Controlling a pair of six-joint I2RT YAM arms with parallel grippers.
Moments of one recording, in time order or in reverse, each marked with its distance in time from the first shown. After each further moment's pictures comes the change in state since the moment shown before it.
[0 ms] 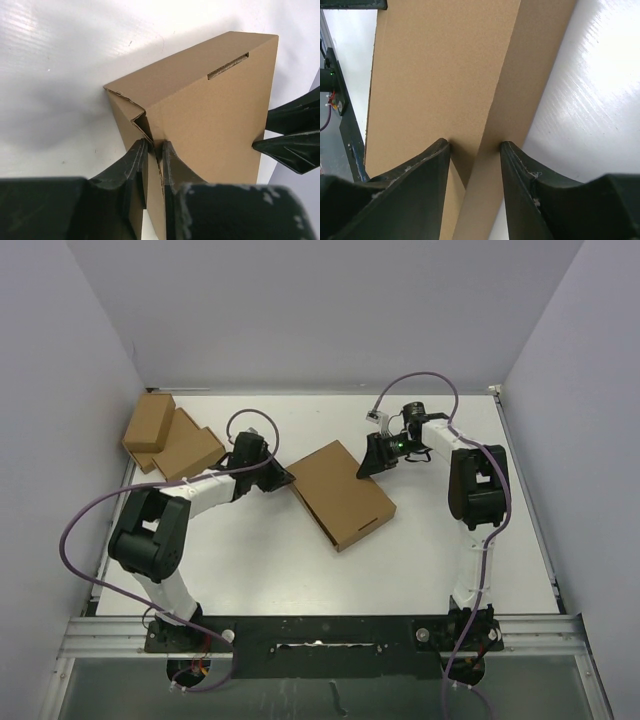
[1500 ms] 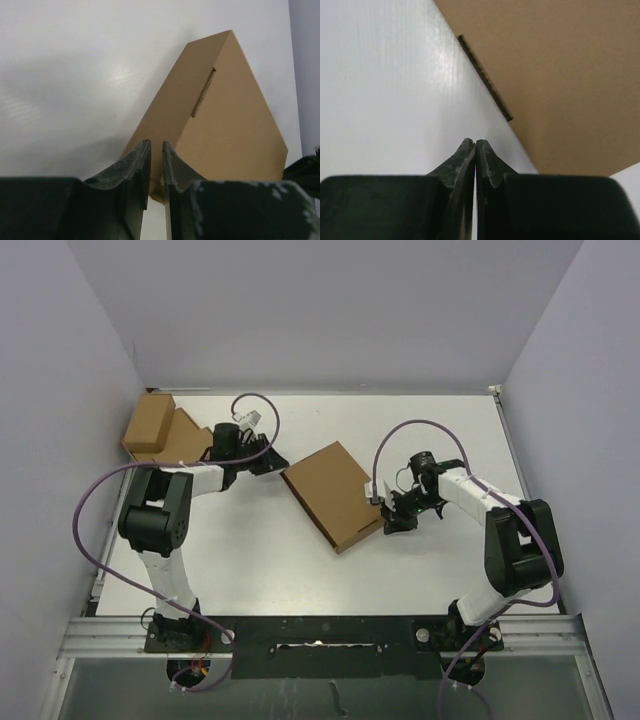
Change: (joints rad) left arm 0.187 0.181 0.089 0.308 0.420 0.445; right arm 0.069 -0.613 -0.687 -0.133 0.218 -0.956
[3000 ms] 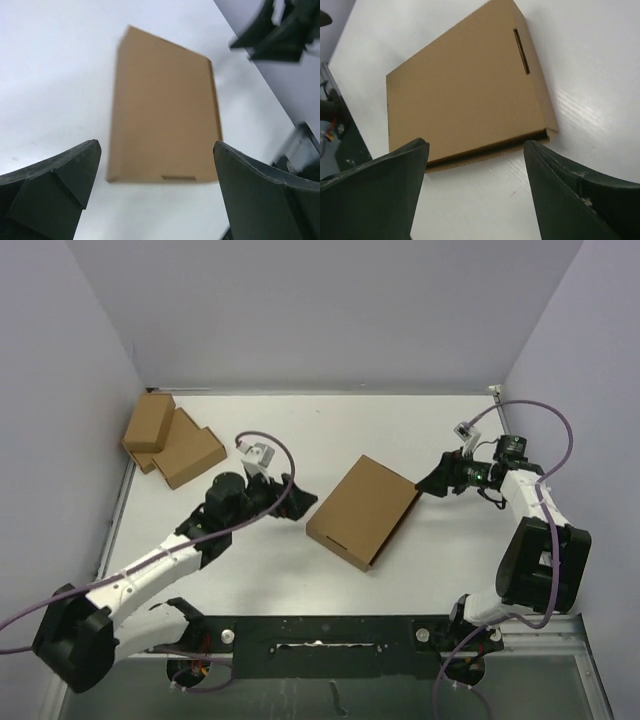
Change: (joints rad) left arm -0.482 -0.889 -0.524 -0.063 -0.398 0.039; right arm -0.475 -0.092 0.070 0.283 -0.306 0.858
